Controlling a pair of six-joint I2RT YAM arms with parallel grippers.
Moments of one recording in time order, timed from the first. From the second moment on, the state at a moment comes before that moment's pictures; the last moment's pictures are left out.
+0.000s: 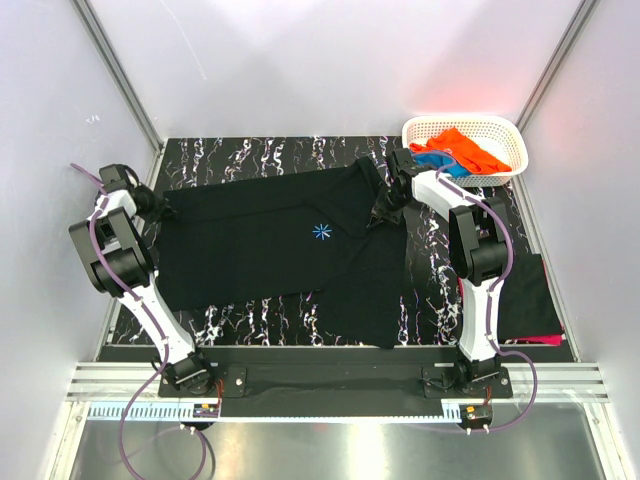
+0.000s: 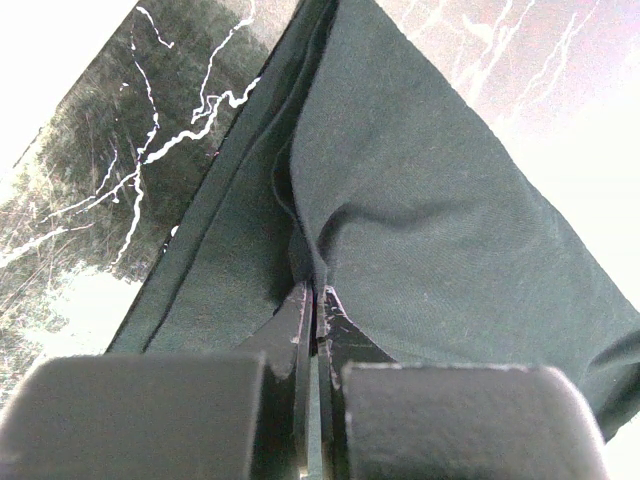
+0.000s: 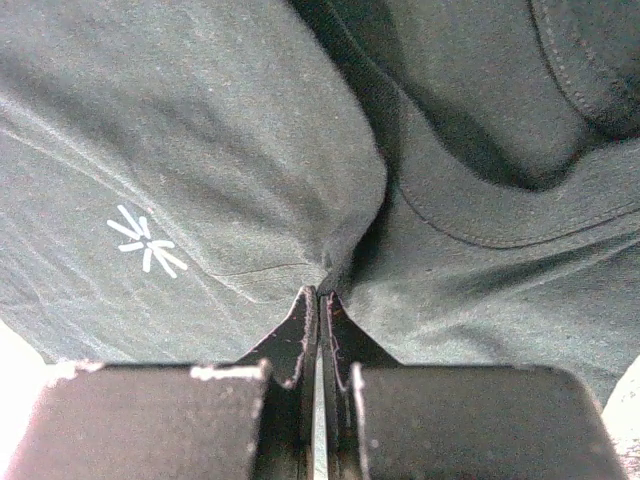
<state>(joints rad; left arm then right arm) 0.47 2.05 1.47 -0.39 0.33 -0.53 0.30 2.13 1.62 -0.68 -0.25 0.68</state>
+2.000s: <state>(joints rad) 0.39 1.01 2.22 -0.49 0.15 -0.67 0.17 1.32 1.96 -0.11 0.01 0.41</state>
